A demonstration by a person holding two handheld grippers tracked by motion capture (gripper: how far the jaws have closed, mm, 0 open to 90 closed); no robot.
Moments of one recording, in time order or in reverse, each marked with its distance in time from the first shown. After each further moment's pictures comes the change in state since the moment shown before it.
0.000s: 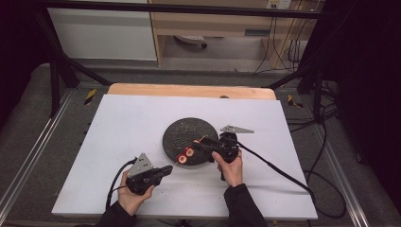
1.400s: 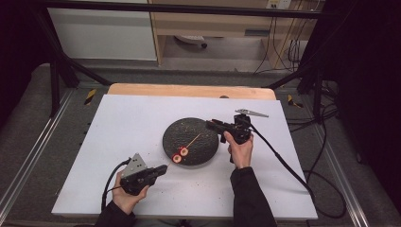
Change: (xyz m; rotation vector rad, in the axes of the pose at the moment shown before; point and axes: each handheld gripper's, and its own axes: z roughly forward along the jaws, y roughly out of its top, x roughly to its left) left arm 0.010 -0.006 -0.012 -0.010 0.024 -0.007; right arm -0.033 0.046 -0.017 -0.072 -0.102 0.063
